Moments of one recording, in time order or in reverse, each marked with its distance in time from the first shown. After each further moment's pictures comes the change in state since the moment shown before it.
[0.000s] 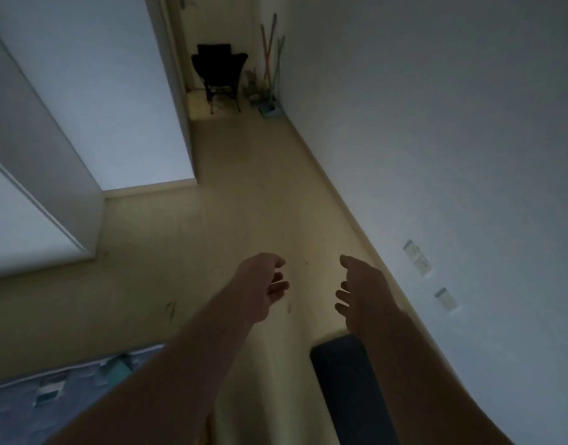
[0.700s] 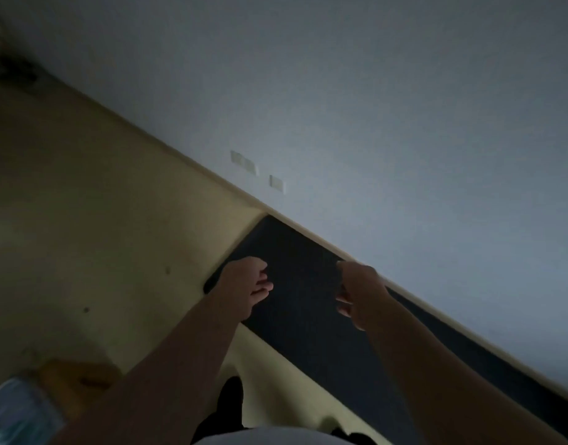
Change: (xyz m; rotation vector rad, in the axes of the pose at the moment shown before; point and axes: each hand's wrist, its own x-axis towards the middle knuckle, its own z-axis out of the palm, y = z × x) left_hand -0.156 -0.308 0.208 0.613 -0.318 -0.183; right_hand -0.090 0.219 -0.396 0.271 0.497 0.191
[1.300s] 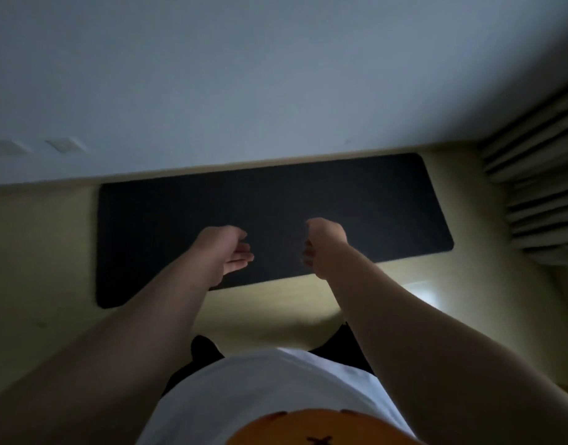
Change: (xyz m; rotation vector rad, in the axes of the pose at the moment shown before) left_hand -0.013 -0.155 0.173 0.799 -0.359 -0.055; right_hand 0.037 0.189 -0.166 0.603 0.414 0.368
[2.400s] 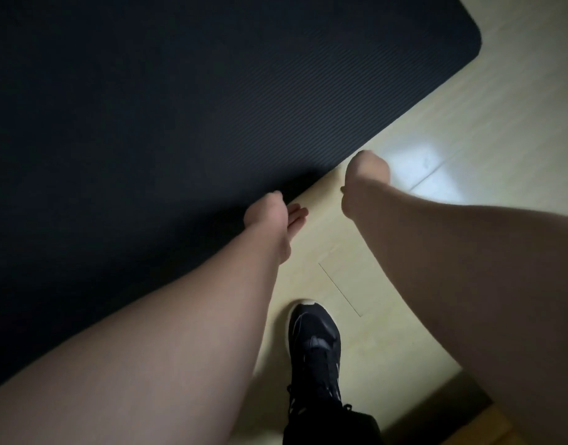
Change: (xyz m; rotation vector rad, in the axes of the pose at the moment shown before) left_hand 0.560 -0.299 0.632 -0.034 -0.076 -0.382; right_hand 0.799 0.183 -0.297 0.458 0.349 0.209
